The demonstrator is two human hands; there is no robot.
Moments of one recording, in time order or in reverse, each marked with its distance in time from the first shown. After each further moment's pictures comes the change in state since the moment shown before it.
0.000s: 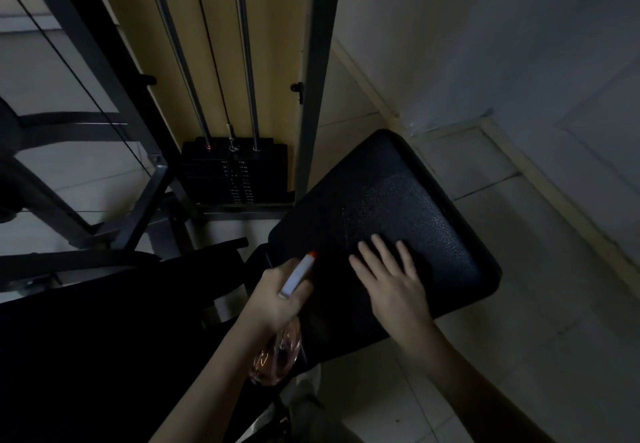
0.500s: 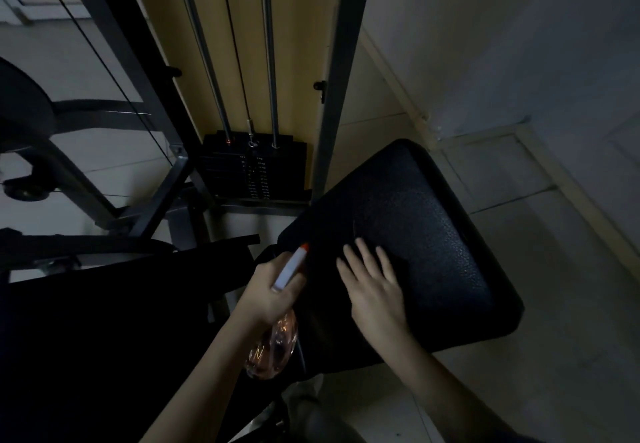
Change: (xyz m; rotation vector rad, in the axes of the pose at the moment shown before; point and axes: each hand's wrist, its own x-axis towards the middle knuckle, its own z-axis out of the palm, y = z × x) left_hand 0.018 -0.005 -0.009 -0.016 0.130 0.004; right_hand 0.031 -0.020 0.011 0.120 -0.082 -0.036
